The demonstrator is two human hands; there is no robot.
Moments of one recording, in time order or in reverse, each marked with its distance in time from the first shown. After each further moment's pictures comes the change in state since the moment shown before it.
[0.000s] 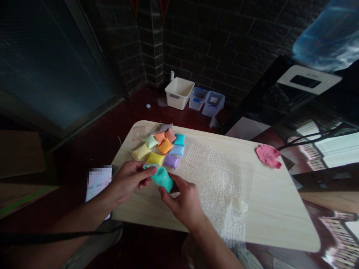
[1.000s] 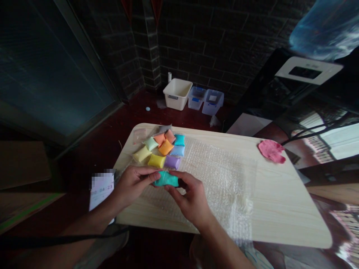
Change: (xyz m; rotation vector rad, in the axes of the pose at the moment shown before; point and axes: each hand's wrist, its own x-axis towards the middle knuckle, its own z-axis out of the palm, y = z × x) left_hand -0.004 0.003 0.002 0.238 -0.140 0.263; right_hand 0.002 0.013 0.000 0.409 0.083 -0.015
